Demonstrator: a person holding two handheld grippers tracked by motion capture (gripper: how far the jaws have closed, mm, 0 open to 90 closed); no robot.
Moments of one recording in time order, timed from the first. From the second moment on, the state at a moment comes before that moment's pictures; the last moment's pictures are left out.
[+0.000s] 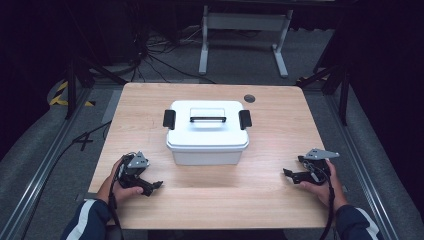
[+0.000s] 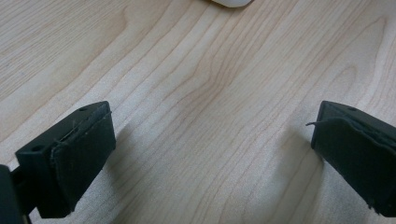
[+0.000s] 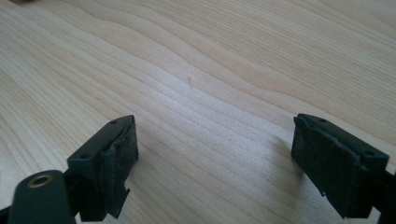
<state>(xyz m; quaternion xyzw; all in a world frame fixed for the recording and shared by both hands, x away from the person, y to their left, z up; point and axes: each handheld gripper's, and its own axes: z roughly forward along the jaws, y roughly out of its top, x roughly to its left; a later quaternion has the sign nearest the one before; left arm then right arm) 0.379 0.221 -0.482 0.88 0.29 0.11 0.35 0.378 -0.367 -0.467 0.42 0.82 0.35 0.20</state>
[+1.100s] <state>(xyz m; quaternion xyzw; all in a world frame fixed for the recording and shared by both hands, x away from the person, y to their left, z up) 0.378 0.222 -0.482 0.88 0.30 0.11 0.35 0.397 -0.343 -0.355 0.29 0.88 0.30 0.22</state>
